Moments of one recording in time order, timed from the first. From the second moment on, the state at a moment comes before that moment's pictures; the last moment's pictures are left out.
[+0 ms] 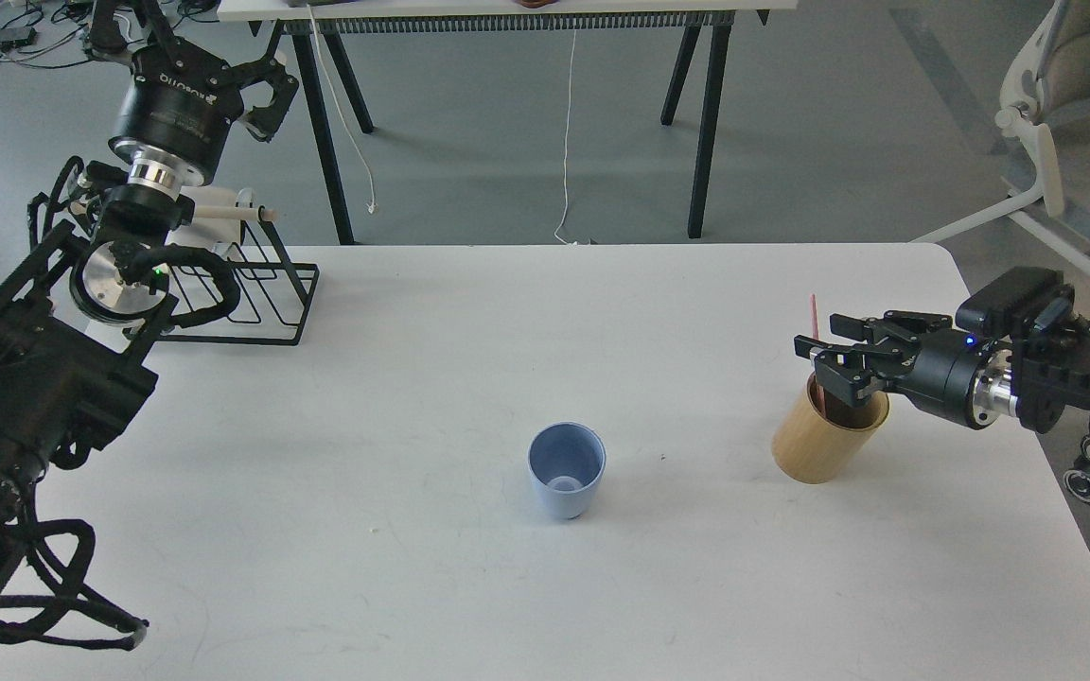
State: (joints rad) left arm -0.81 0.28 -1.04 -0.70 0.01 -0.49 -0.28; right arm 0.77 -0.85 0.21 1.27 -1.78 -0.08 0.25
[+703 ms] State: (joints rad) left arm -0.82 0.28 -1.04 -0.69 0.01 -0.49 -0.28; right arm 0.77 -0.86 0.21 1.29 -1.82 -0.07 0.25
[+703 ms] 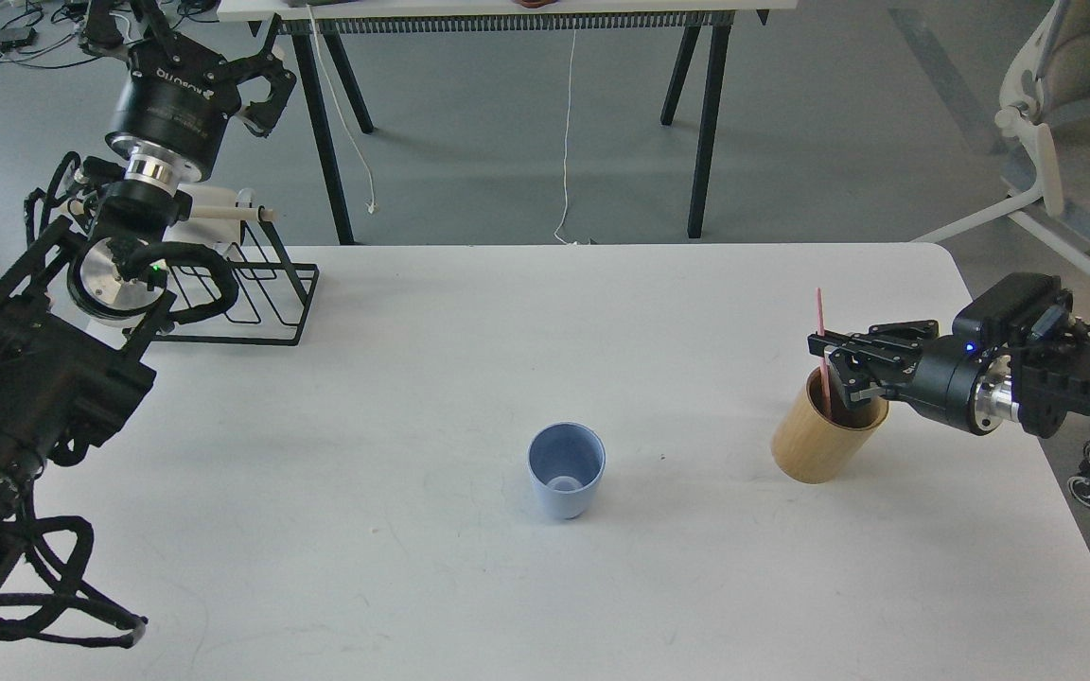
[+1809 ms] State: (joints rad) left arm -0.82 0.32 -1.04 -0.71 0.01 -0.49 -0.28; right arm 0.93 -0.83 0.44 1.59 -1.60 -0.06 0.17
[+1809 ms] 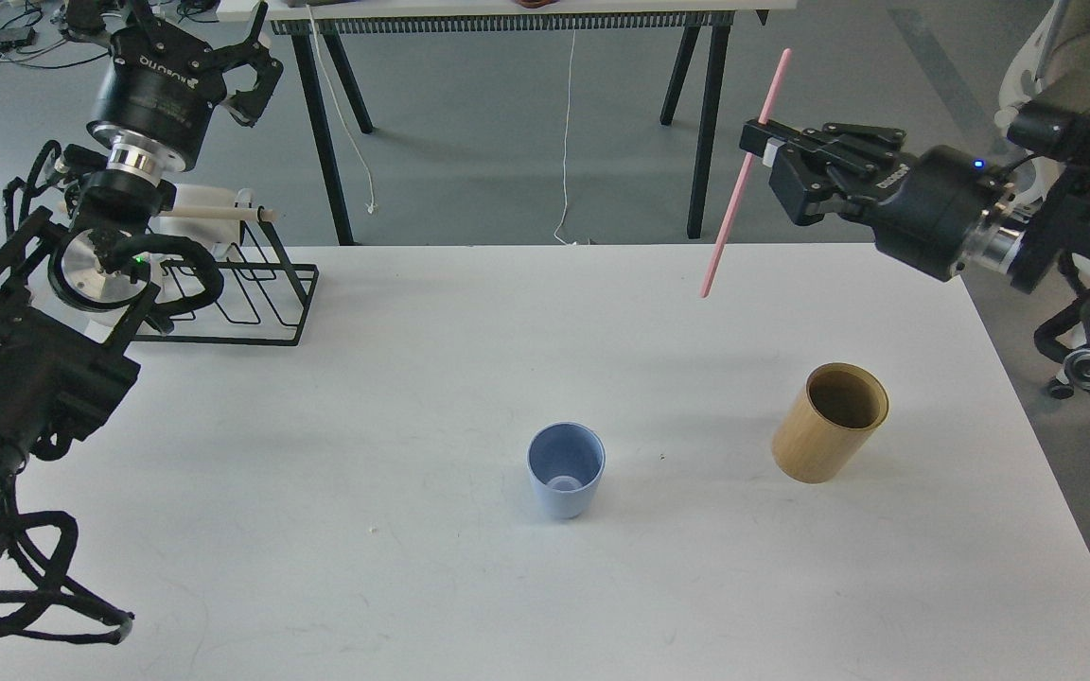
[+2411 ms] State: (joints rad) left arm -0.82 0.32 -1.03 -0.71 0.01 -0.49 -0.28; right arm 0.88 -0.58 0.28 1.50 -1.61 -0.02 0.16
